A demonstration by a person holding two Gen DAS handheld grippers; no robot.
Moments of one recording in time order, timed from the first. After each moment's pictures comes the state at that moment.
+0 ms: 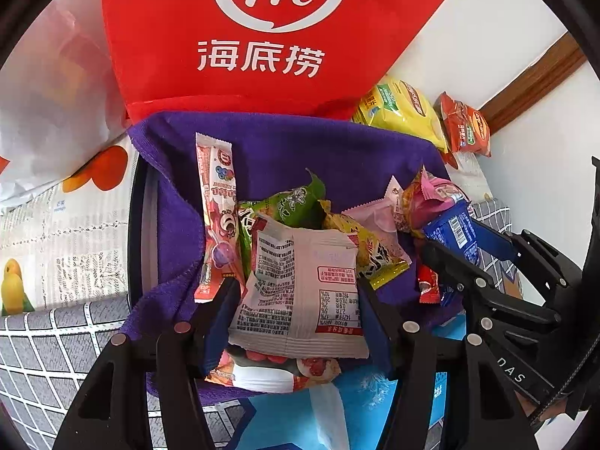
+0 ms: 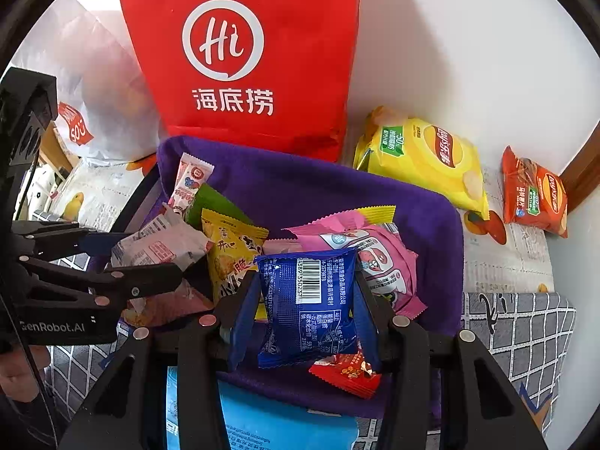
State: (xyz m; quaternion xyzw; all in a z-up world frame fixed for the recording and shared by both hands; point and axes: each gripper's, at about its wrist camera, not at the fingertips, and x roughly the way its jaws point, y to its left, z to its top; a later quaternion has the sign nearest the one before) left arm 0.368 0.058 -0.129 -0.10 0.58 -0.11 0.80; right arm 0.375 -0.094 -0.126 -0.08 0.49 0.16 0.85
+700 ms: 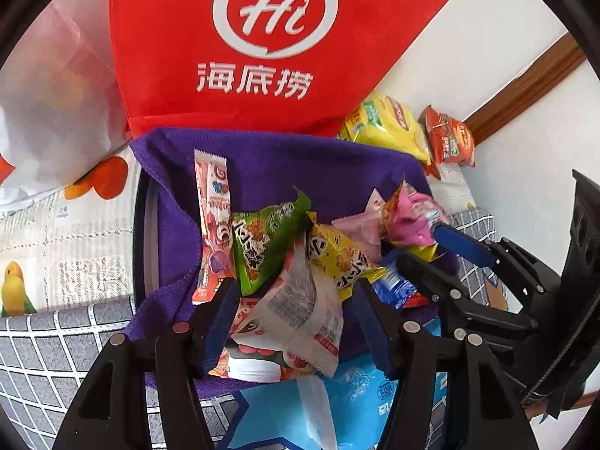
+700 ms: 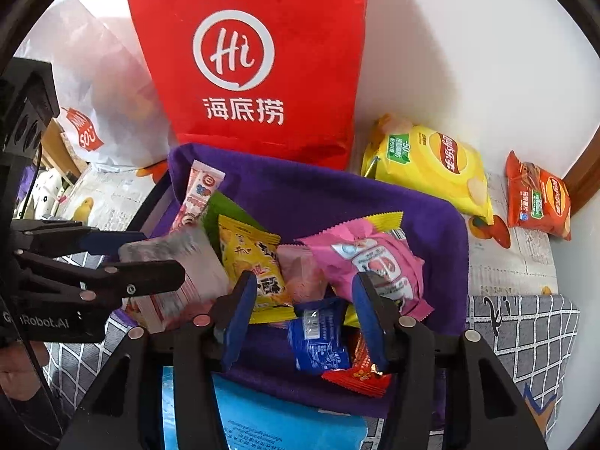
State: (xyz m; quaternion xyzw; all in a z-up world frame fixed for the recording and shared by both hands) left arm 0.360 0.067 -0.106 -0.11 0.56 -0.12 0.81; right arm 0.370 -0.090 -0.117 -0.08 0.48 0.17 0.86
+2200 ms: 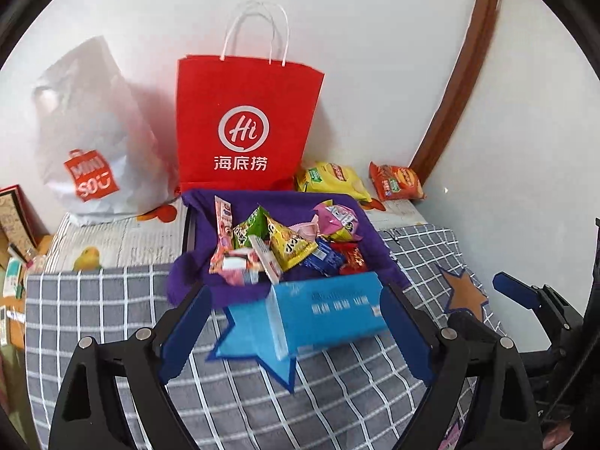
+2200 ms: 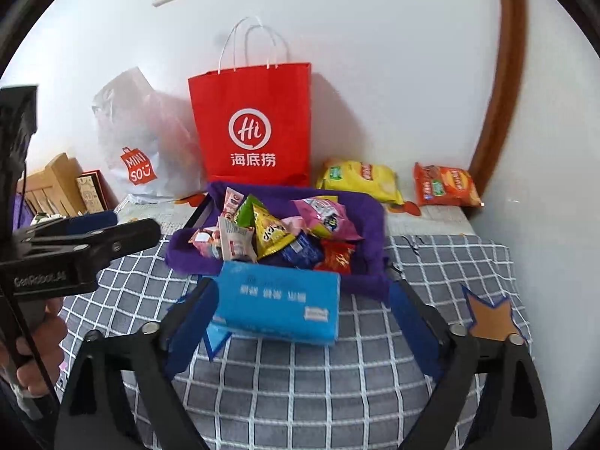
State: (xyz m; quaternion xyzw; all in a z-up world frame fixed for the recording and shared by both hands) left arm 0.150 0.043 -0.006 -0.07 0.37 -0.09 0.92; right arm 0.144 -0.148 -0.021 -0.03 0.36 0.10 0.93
